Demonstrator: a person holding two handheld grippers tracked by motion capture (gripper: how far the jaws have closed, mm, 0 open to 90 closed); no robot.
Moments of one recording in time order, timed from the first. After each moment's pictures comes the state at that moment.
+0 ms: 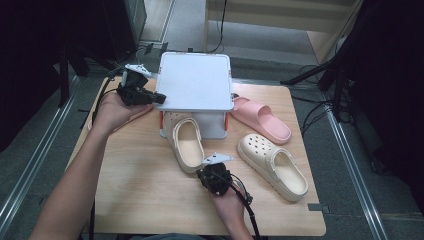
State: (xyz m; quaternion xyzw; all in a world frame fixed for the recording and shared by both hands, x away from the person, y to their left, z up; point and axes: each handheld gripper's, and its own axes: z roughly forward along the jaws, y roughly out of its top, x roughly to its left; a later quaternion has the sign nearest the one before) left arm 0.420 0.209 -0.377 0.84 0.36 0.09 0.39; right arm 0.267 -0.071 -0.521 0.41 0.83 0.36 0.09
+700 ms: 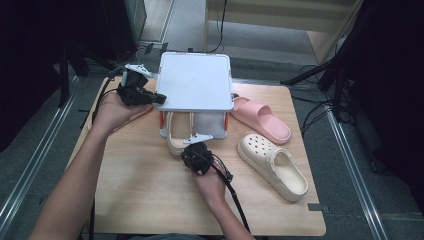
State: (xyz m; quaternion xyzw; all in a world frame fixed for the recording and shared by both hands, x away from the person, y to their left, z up) left arm 0.420 0.208 -0.377 0.84 0.36 0.08 0.39; right arm 0.317 -0.017 -0.511 0.40 0.84 0.36 0.09
